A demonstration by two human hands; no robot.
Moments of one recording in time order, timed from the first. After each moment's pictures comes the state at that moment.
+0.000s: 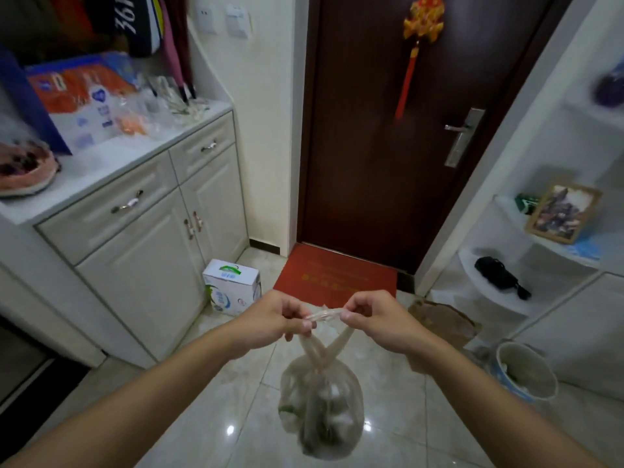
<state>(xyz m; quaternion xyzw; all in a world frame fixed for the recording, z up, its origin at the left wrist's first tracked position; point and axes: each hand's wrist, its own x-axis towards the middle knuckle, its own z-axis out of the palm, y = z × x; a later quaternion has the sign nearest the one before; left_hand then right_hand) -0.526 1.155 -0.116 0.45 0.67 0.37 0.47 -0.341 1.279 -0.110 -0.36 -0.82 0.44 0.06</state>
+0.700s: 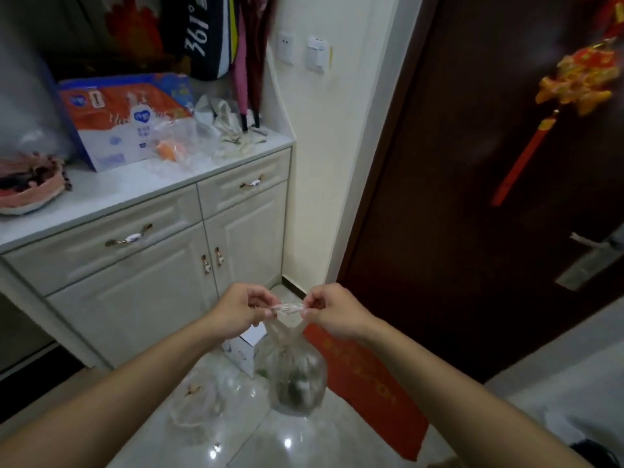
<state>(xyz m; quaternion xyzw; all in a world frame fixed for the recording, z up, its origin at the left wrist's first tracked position) -0.723 1.401 -0.140 0.23 0.77 0.51 0.31 -0.616 1.578 -0.121 -0.16 -0.90 0.41 -0.04</state>
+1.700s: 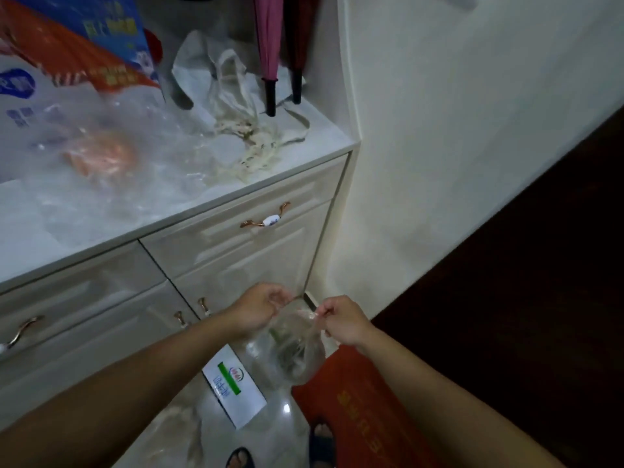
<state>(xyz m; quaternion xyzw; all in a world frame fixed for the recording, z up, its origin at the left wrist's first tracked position) -1.138 1.631 -0.307 0.14 0.81 0.45 0.36 -1.057 1.813 -0.305 -0.23 -0.85 0.43 -0.20</state>
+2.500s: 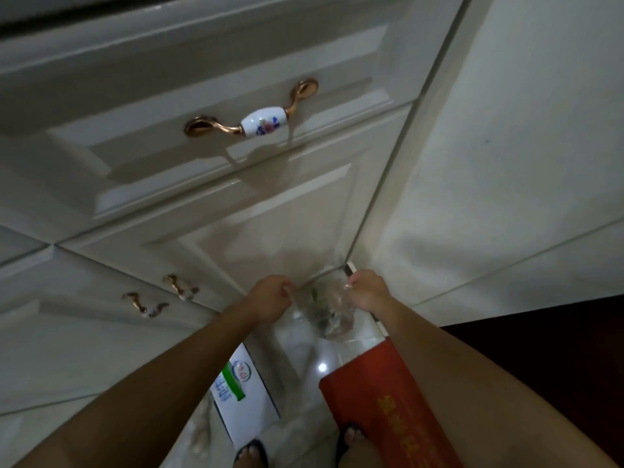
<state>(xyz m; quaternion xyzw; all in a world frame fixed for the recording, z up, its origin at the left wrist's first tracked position) -1.223 1.665 -0.576 0.06 0.89 0.29 0.35 -1.200 1.880 -0.607 -0.21 -0.88 0.31 -0.28</state>
